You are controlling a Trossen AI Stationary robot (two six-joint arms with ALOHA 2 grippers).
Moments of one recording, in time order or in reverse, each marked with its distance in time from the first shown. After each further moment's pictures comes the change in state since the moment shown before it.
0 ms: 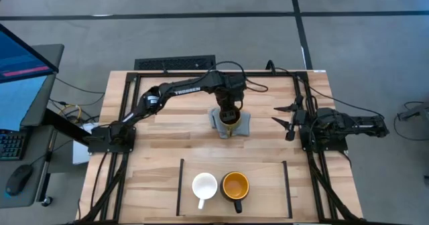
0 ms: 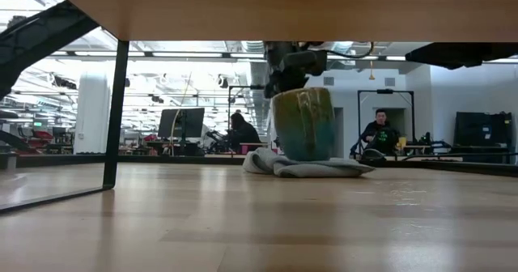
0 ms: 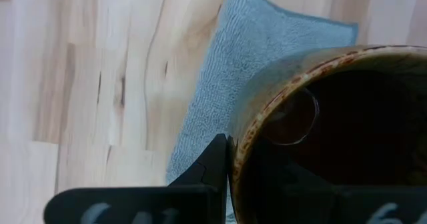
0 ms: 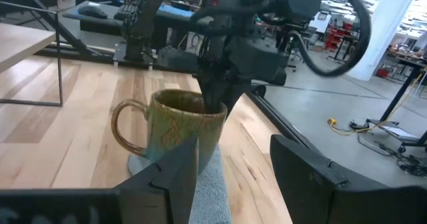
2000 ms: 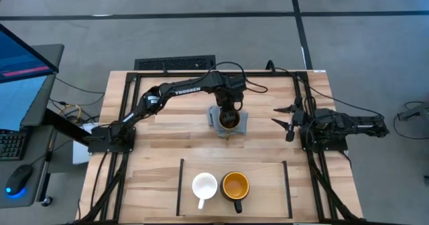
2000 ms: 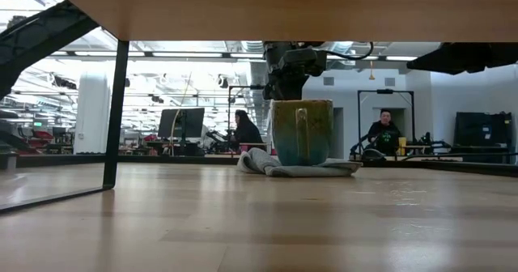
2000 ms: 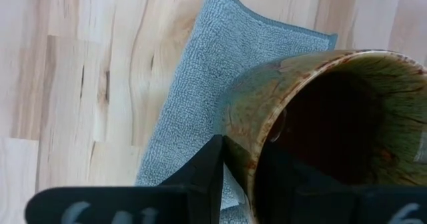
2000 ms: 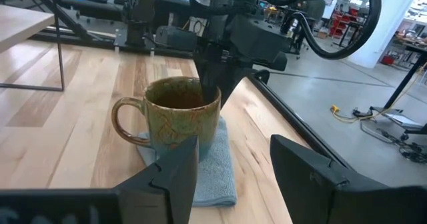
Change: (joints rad) left arm 0.001 0.001 -0.002 -0.017 0.038 -0.013; right arm 0.000 0.000 0.000 -0.060 0.000 0.026
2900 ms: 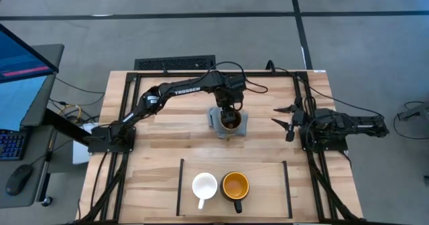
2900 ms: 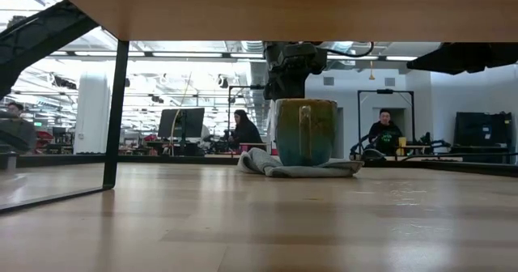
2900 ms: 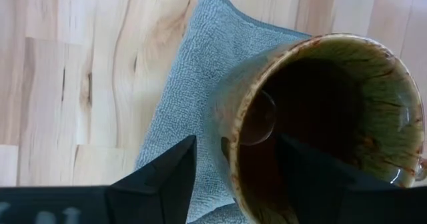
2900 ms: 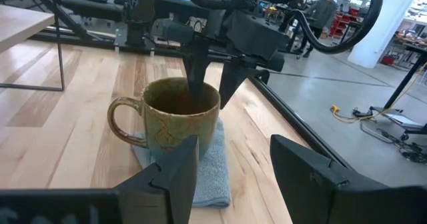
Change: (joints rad) left arm 0.000 -0.003 -0.001 -0.005 0.046 0.007; right arm 0.000 0.000 0.000 0.000 0.000 0.000
